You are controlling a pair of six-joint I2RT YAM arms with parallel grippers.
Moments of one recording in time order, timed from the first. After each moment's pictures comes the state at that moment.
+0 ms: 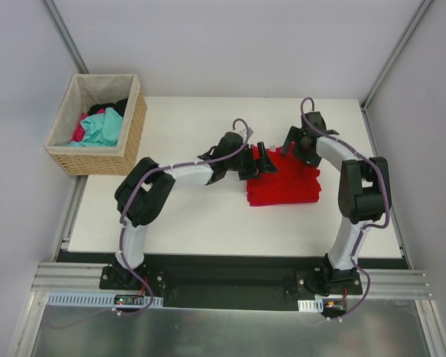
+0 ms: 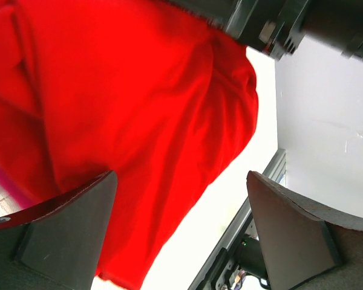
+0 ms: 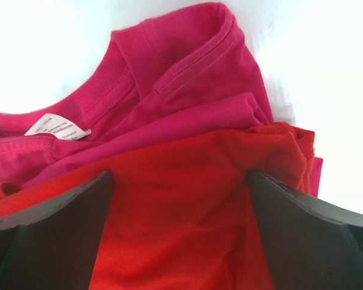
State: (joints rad) left arm -0.73 2.01 1.29 0.21 0.40 -0.93; right arm 0.17 1.90 1.33 -0.46 0.09 0.50
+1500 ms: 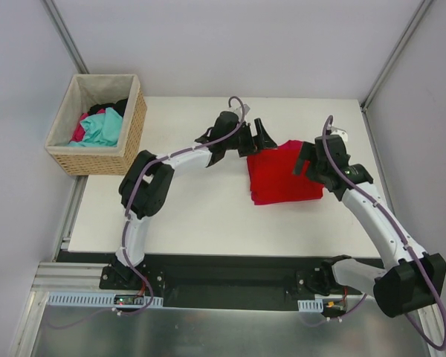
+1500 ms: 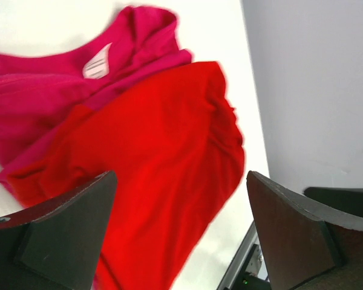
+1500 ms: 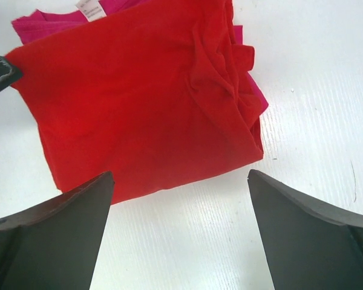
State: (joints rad) left arm -0.65 2.08 1.52 0.17 0.42 -0.88; right arm 0.31 1.14 1.01 -0.68 0.29 0.47
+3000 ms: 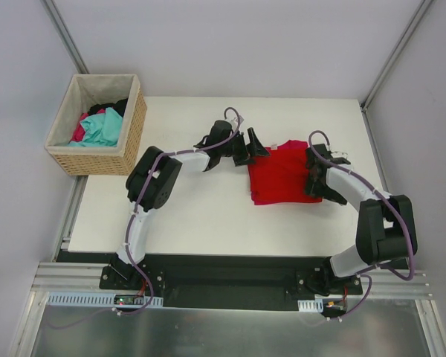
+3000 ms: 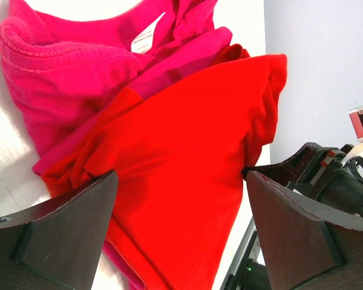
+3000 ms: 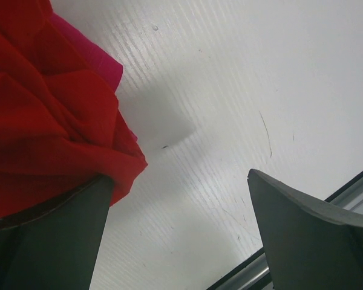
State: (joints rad) left arm -0.58 2.22 1.46 0.31 0.54 -0.94; right arm 0.20 1.51 0.92 -0.76 0.56 0.53
